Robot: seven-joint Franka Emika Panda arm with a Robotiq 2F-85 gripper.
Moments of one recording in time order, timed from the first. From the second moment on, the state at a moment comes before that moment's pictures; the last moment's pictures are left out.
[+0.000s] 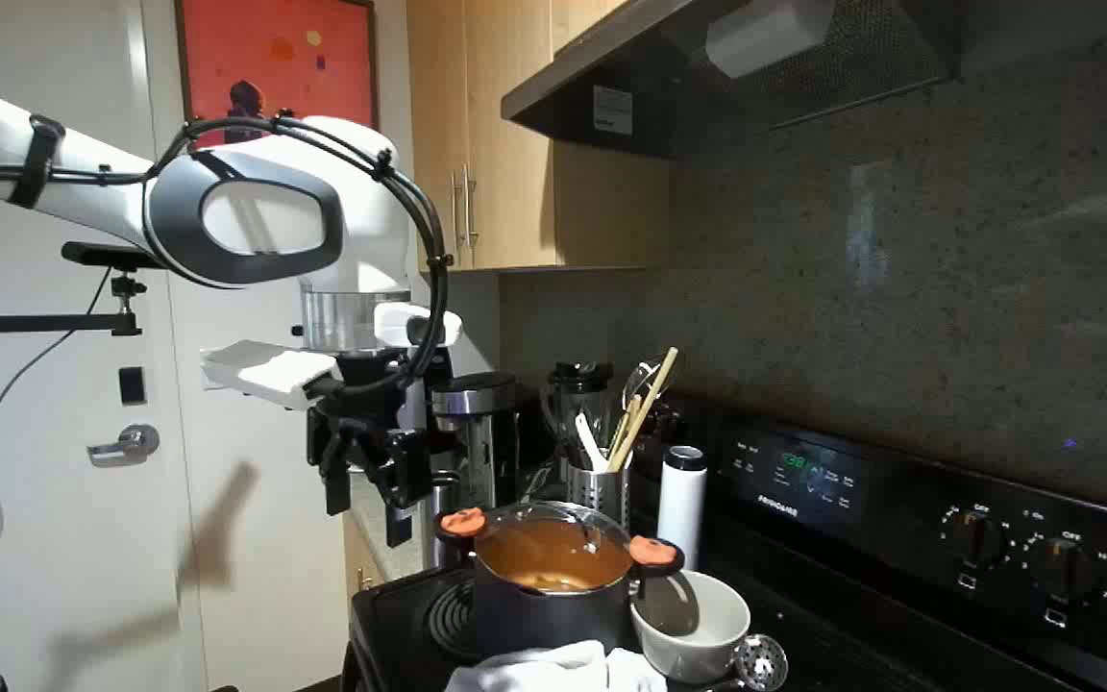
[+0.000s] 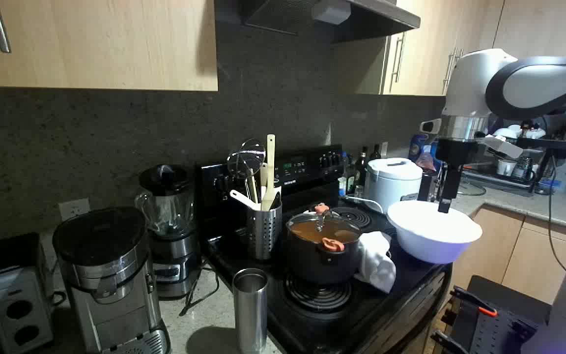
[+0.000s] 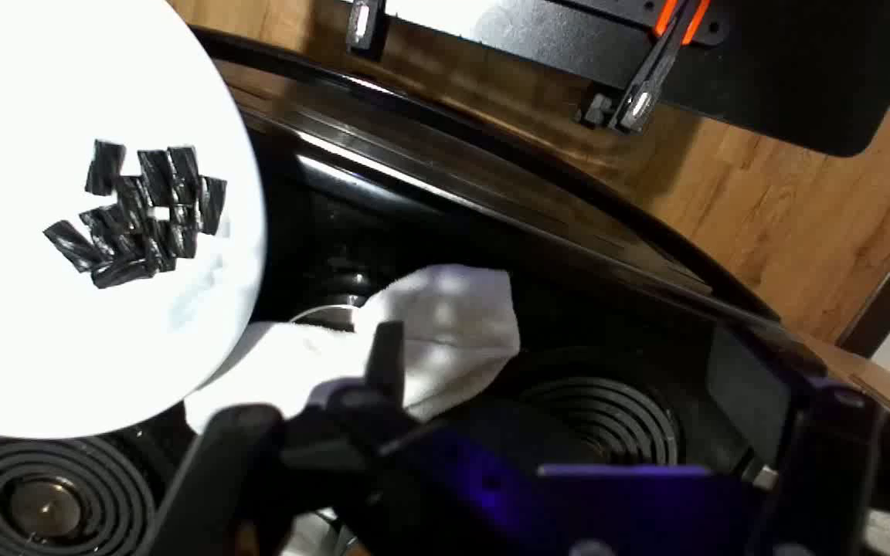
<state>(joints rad) 0.05 -0.89 -0.10 -2.81 -0.05 1.94 -0.27</state>
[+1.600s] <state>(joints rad) 0.10 -0.46 0.12 -2.64 0.13 2.31 0.20</state>
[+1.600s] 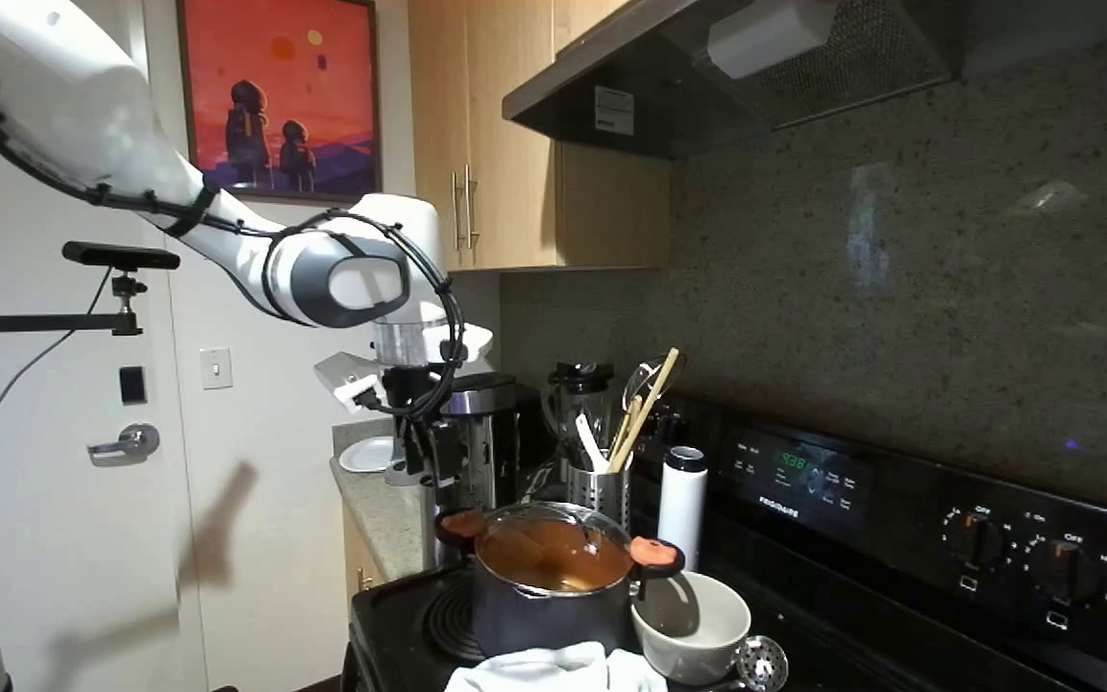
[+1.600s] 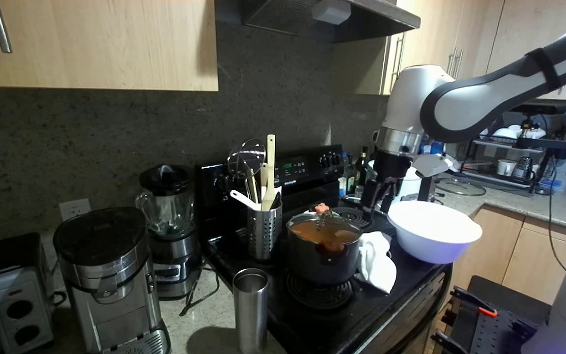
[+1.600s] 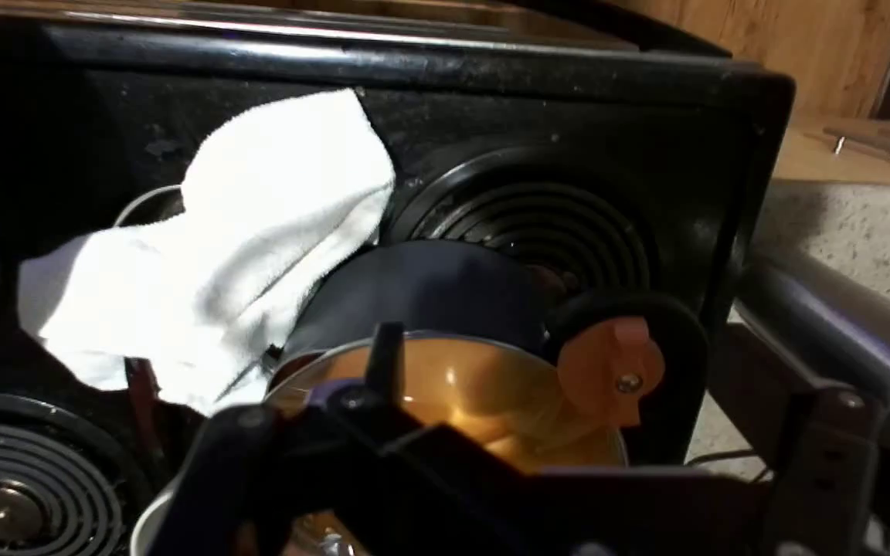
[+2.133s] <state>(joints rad) 0.00 -0.21 0.20 -2.42 -0.10 2.32 0.70</state>
